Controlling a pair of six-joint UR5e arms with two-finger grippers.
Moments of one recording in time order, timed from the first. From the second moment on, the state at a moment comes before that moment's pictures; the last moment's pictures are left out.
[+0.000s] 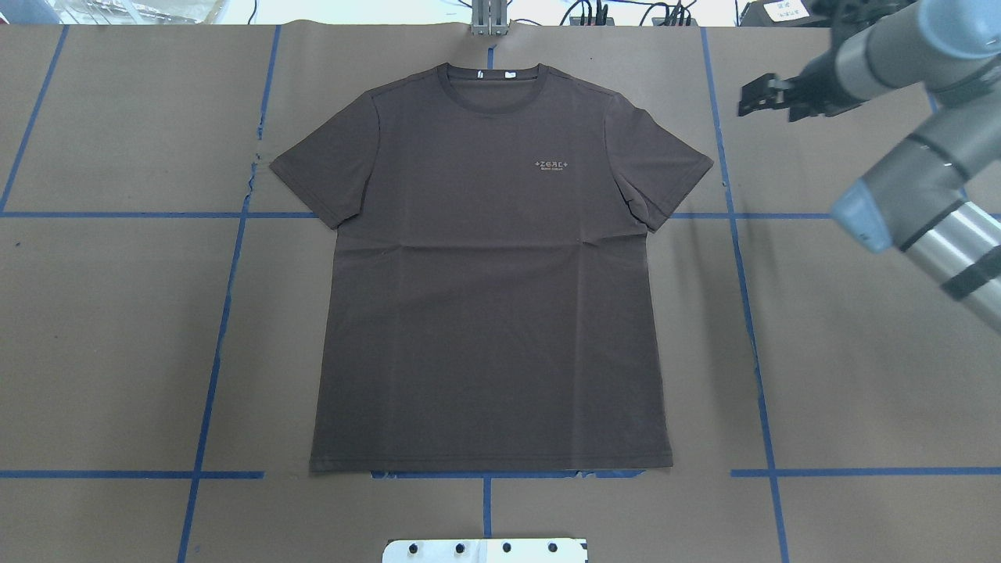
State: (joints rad) left arm -1.58 -1.62 -1.67 -2.22 -2.33 0.06; right arm 1.02 -1.13 1.40 -0.94 2.01 0.98
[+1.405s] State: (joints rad) left arm -1.58 -1.62 -1.67 -2.23 -2.33 0.06; right arm 0.87 -1.07 1.22 -0.85 1.83 1.04
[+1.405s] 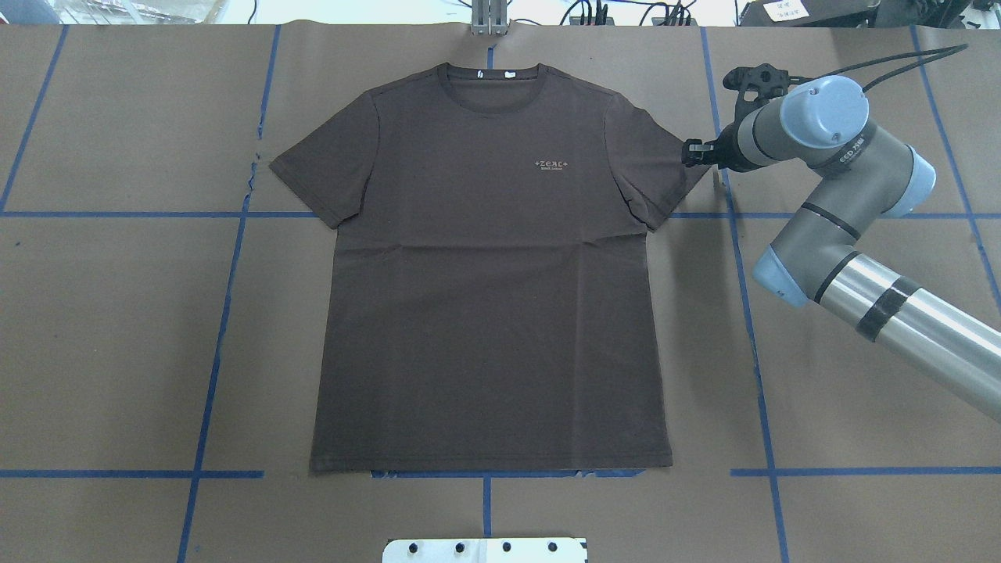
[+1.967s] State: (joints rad) left arm -1.58 -1.62 -1.67 -2.23 -2.33 0.07; right arm 0.87 -1.06 1.19 -0.85 1.81 1.03
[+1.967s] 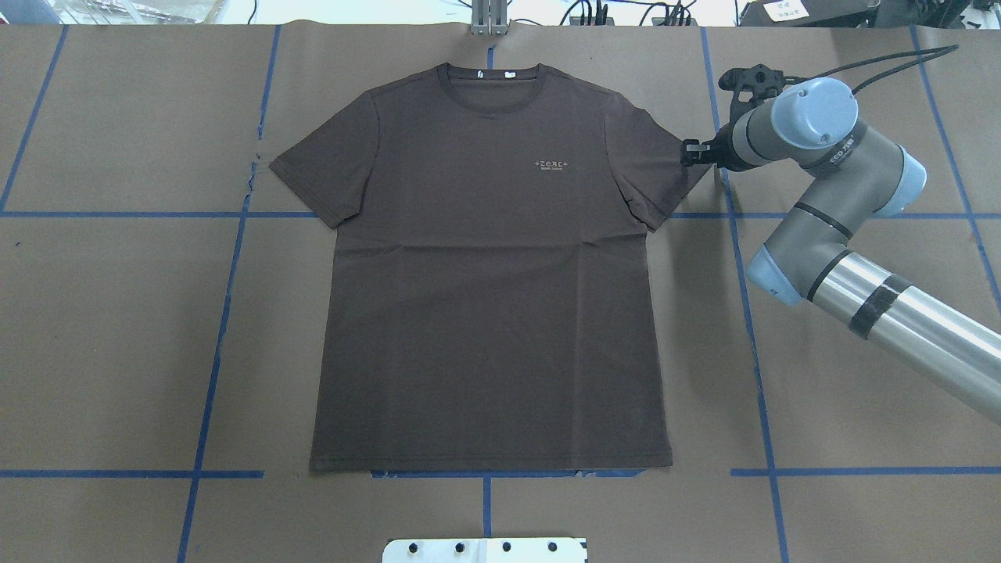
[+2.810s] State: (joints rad) left arm -1.58 -1.62 -1.67 -2.23 -2.33 0.07; right arm 0.86 -1.06 1.19 -0.85 1.79 1.03
